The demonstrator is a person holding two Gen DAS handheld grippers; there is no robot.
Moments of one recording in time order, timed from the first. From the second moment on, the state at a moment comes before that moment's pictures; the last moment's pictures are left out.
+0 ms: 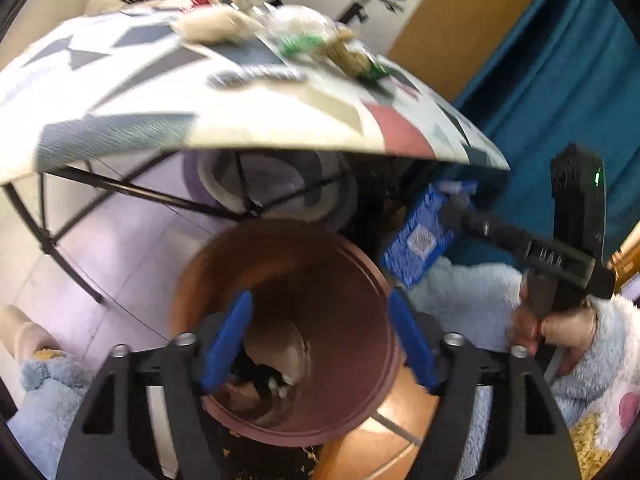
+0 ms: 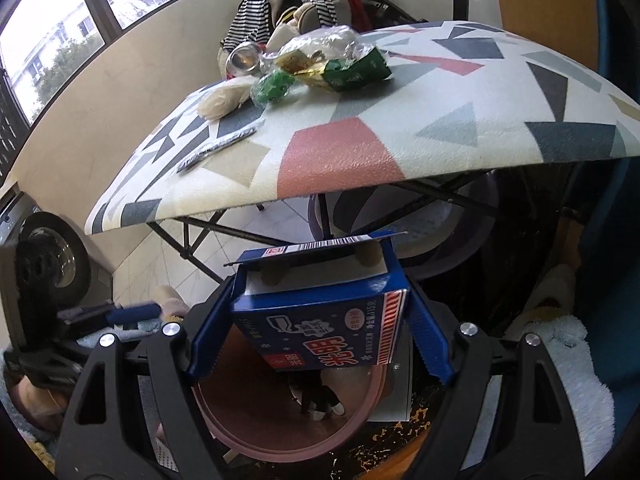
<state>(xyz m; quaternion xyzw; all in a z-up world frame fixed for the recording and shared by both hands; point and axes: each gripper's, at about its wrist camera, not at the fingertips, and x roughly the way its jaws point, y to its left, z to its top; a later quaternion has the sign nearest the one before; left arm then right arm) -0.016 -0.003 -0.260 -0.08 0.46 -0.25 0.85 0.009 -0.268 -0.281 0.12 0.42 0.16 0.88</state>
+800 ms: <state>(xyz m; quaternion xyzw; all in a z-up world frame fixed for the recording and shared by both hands) -0.027 0.052 -0.221 -0.05 0.36 -0.06 0.93 0.026 -0.186 -0.367 -0.04 0.59 0.22 0.78</state>
